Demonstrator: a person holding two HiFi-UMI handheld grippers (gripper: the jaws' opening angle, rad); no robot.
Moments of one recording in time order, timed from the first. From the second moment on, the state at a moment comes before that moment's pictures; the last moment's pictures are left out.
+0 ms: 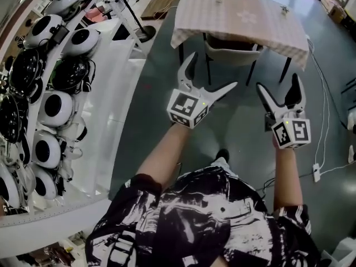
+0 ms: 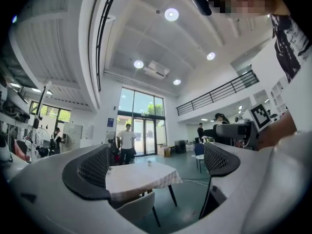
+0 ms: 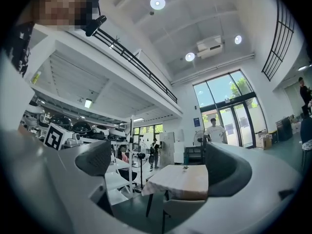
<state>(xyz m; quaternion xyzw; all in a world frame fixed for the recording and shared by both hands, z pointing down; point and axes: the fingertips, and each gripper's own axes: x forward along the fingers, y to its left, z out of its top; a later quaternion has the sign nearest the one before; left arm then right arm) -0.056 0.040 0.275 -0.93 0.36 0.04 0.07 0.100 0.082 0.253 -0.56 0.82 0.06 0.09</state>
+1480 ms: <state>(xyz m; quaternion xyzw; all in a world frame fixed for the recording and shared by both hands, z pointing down) 0.027 -0.334 0.332 -0.95 0.32 0.03 0.02 0.163 -0.292 0.304 -0.57 0.82 0.03 0.04</state>
